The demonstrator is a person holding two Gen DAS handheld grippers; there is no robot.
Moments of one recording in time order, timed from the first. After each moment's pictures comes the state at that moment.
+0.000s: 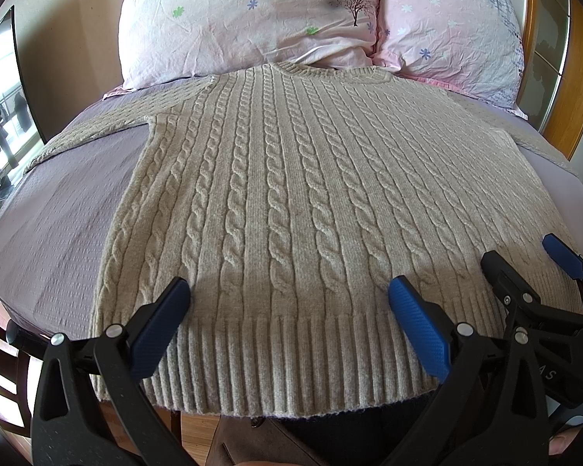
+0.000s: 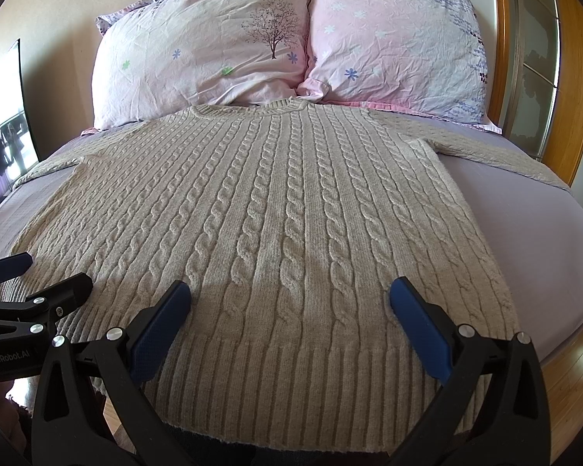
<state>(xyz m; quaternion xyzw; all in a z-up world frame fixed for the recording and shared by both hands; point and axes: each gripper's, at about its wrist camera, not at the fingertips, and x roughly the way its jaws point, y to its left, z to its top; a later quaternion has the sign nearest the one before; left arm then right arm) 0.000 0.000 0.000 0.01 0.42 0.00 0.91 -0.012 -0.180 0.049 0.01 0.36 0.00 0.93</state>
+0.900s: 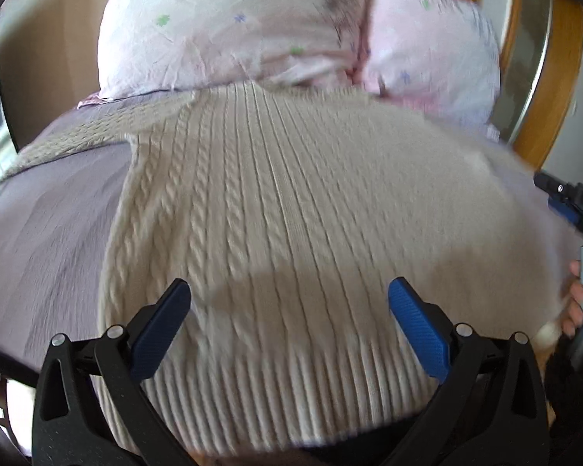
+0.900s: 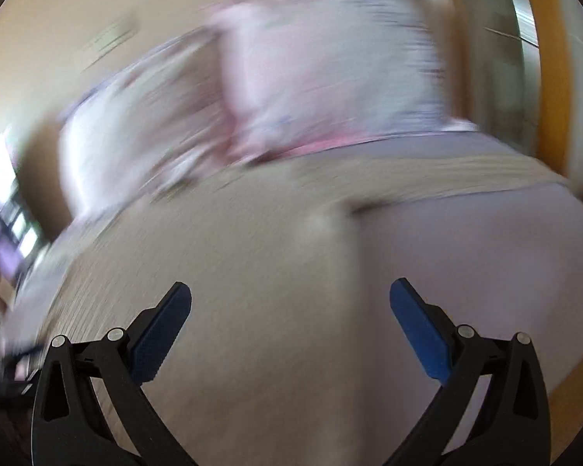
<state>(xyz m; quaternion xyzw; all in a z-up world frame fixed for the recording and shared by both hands) 0.020 0.032 0.020 -0.04 0.39 -0.08 0.92 0.038 -0.331 0.104 0.15 0.32 -0.03 0.94</state>
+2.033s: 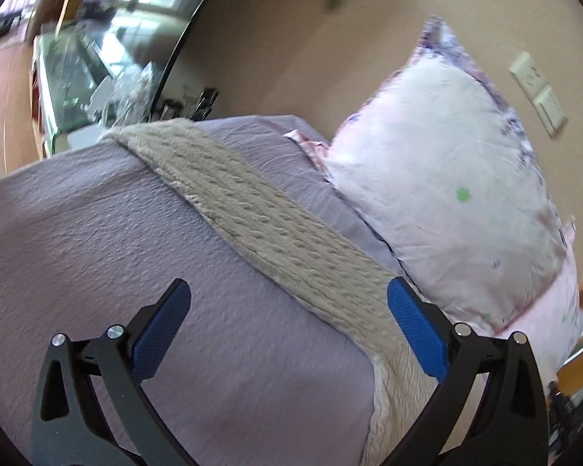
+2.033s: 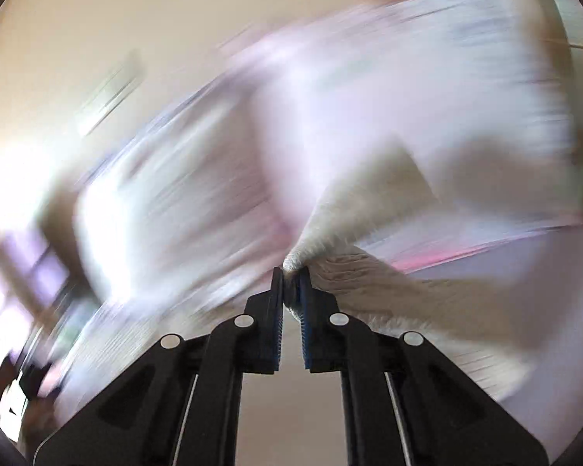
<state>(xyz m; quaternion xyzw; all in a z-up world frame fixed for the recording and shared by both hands) 0.127 0.330 0.036 -0.38 0.27 0.14 0.88 0.269 -0.263 0.155 0.15 0.31 0.16 0.92</state>
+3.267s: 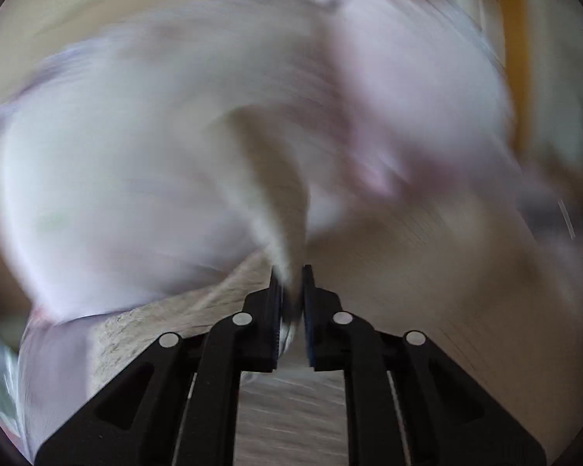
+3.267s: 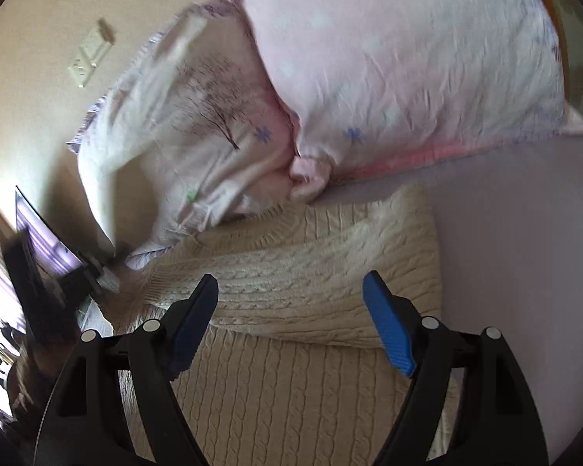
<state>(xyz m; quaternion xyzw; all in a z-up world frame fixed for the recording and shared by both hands) 0.229 -0.050 0.072 0.18 0.32 -0.19 0.91 0.251 -0.311 0.092 0.22 0.39 0.12 0.89</state>
